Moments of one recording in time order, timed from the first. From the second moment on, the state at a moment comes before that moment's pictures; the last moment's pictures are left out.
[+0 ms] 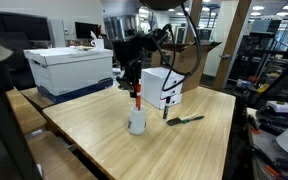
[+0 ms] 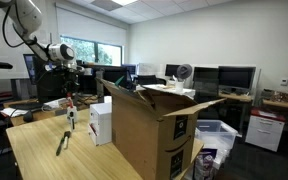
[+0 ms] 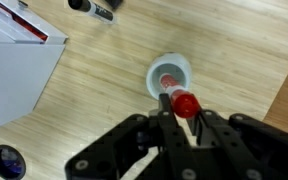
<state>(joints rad) 0.37 0.42 0.16 -1.76 -0.23 1.99 0.42</state>
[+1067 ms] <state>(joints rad) 0.37 0.35 0.15 -1.81 -0.23 1.99 0.48</state>
